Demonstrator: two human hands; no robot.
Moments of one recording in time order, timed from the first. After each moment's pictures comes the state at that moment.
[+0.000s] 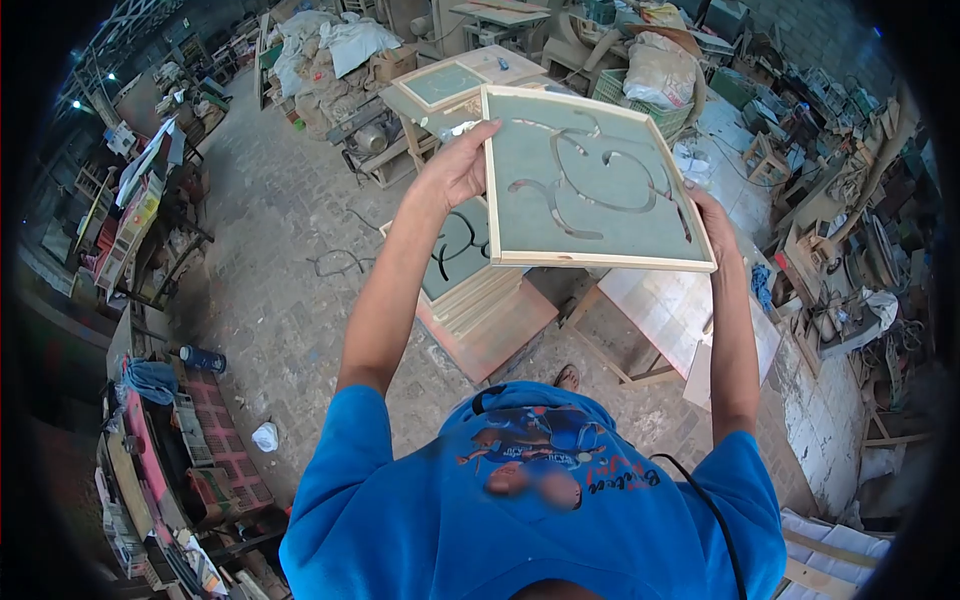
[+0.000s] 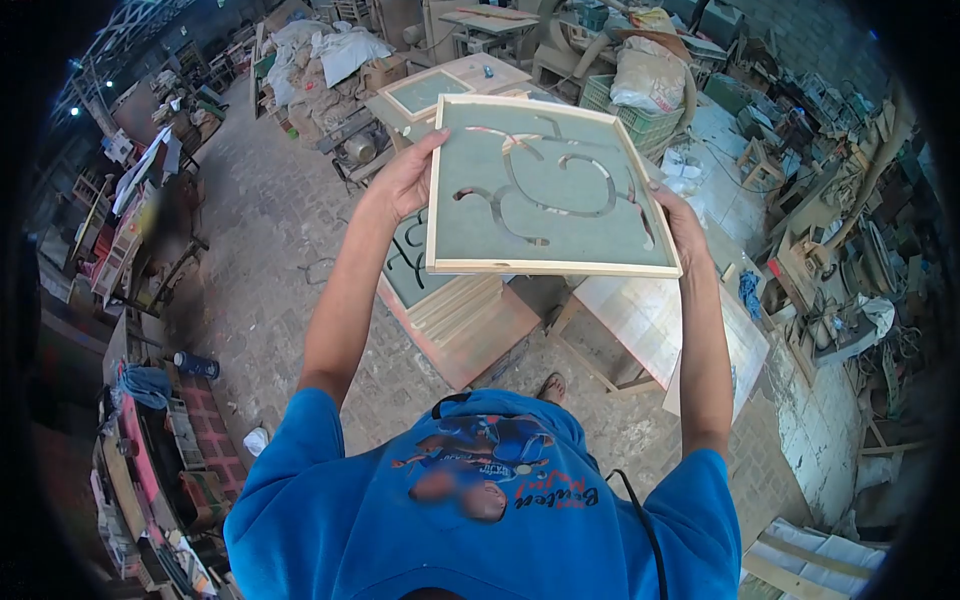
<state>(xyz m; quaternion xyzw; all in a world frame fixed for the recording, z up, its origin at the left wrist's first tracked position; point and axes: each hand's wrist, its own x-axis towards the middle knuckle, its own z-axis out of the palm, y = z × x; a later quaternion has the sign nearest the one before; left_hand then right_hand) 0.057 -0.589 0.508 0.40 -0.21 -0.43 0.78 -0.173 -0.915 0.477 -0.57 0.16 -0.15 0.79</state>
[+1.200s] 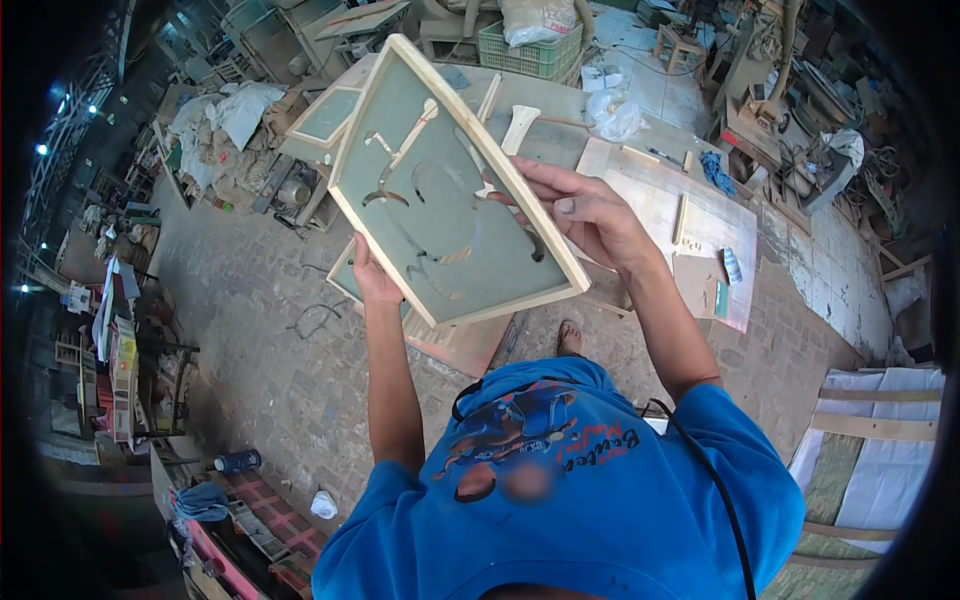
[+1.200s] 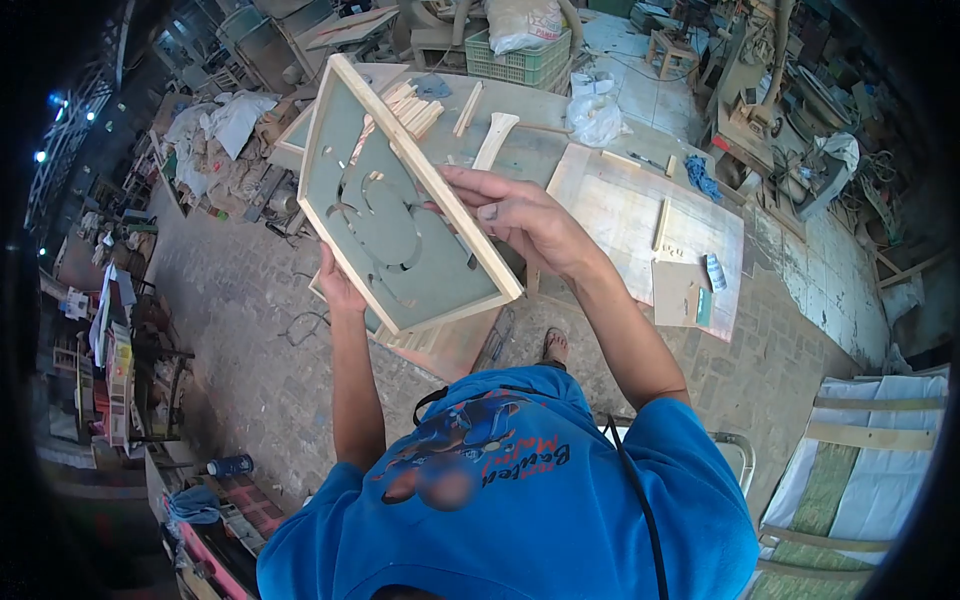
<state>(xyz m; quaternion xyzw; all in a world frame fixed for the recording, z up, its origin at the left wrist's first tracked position) 0.038 -0.560 0.344 0.22 -0.13 -0.36 0.90 -0.227 -0.782 0.514 -0.53 -0.11 -0.13 0.83</state>
